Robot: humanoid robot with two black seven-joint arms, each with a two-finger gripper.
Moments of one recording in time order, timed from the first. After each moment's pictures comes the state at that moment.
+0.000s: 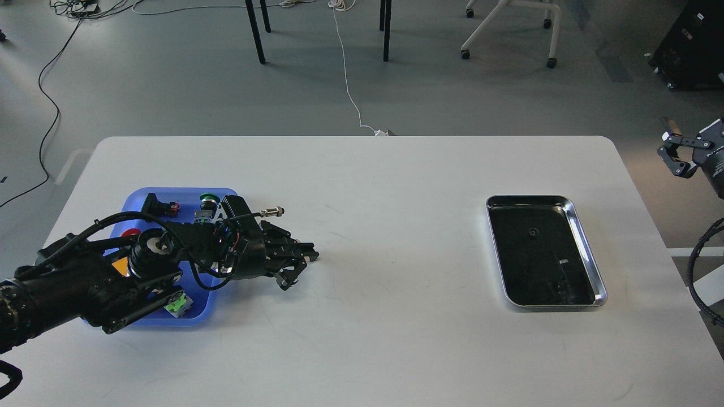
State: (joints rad) left arm -0.81 0.41 -0.12 -0.94 2.08 0.04 -0.44; right arm 0.69 -0.76 0.45 0.68 0.20 0.49 0.49
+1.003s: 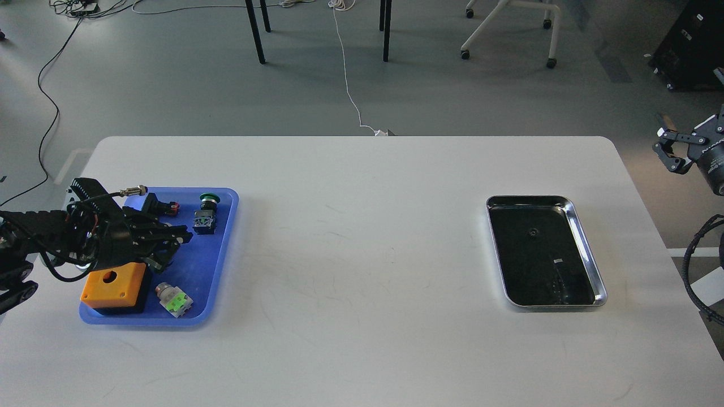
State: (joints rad) left arm -0.77 0.84 -0.12 -1.00 2.01 0.05 -0.49; right arm 0.70 -0.75 0.44 0.68 0.20 0.49 0.49
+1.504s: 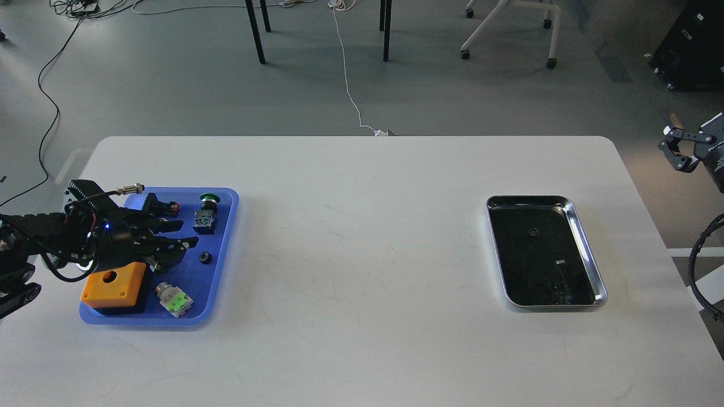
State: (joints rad) left arm -0.77 0.84 -0.13 -1.00 1.87 0.05 -0.49; right arm 0.71 -0.76 0.44 0.68 0.20 0.49 0.49
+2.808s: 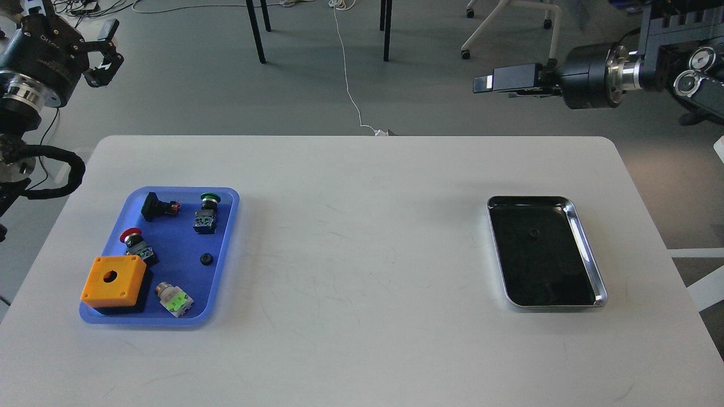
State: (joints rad) left arm -0.90 0.68 -0.56 -0.78 -0.18 -0.36 -0.40; right arm 1.58 -0.58 -0.39 0.90 -1.10 0.49 0.49
